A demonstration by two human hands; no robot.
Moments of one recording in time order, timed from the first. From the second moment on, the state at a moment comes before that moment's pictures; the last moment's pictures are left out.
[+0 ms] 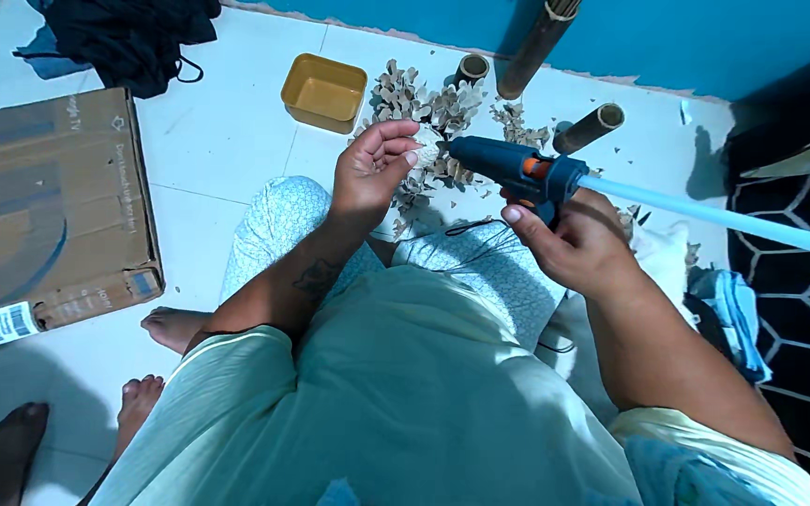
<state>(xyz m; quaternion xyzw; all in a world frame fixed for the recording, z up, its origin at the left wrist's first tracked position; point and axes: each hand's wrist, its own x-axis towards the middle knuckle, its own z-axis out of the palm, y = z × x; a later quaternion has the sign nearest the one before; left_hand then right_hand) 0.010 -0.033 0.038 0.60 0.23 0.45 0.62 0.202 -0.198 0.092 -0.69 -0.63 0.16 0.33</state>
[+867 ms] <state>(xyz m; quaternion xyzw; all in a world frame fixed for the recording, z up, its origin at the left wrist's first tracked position) 0.012 -0.027 0.032 0.32 0.18 0.34 0.87 0.199 -0.201 0.088 -0.66 -0.64 0.16 0.36</state>
